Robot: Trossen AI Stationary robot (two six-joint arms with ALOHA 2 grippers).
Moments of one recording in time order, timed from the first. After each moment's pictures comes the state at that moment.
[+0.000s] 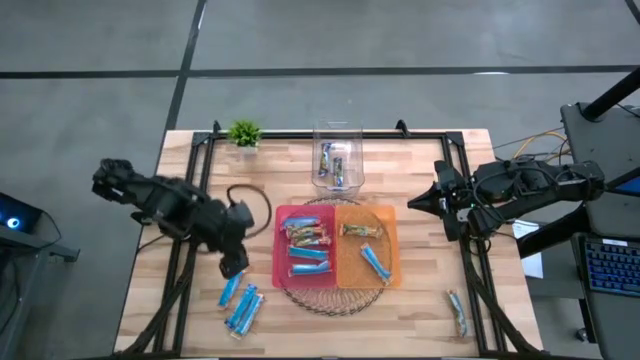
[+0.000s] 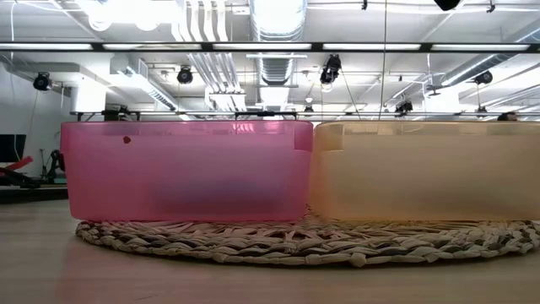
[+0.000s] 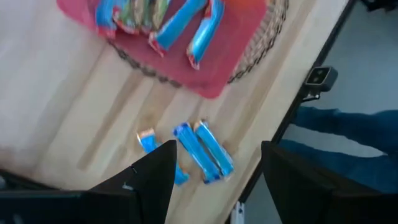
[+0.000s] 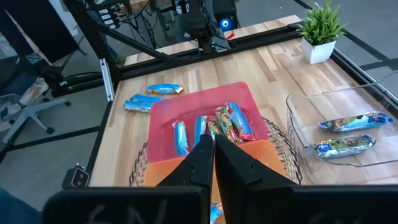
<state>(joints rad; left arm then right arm) -0.46 1.40 1.76 -1.52 -0.04 -1.03 0.22 0.76 1.02 -0.68 0.17 0.36</state>
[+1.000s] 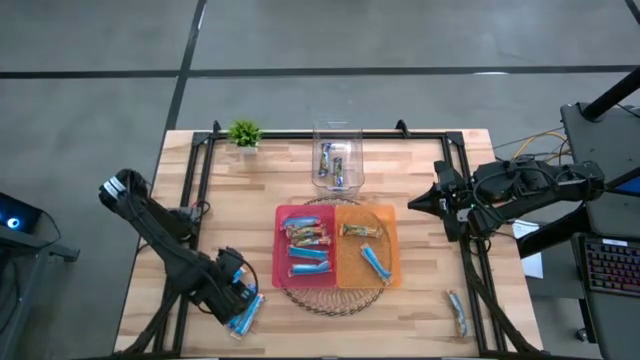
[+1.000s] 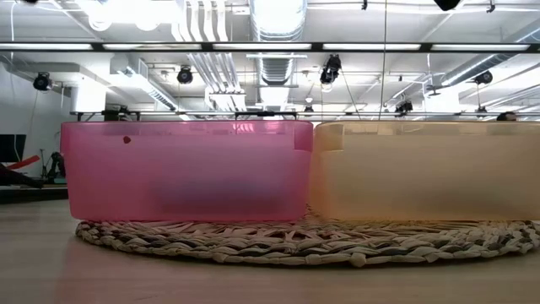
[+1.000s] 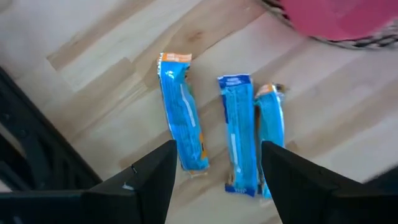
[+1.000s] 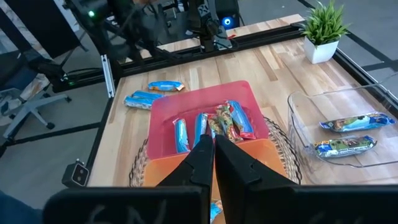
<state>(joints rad) -0.79 1.48 1.21 -1.22 -0.09 -1.78 0.22 0.76 1.02 -0.68 0.16 0.35</state>
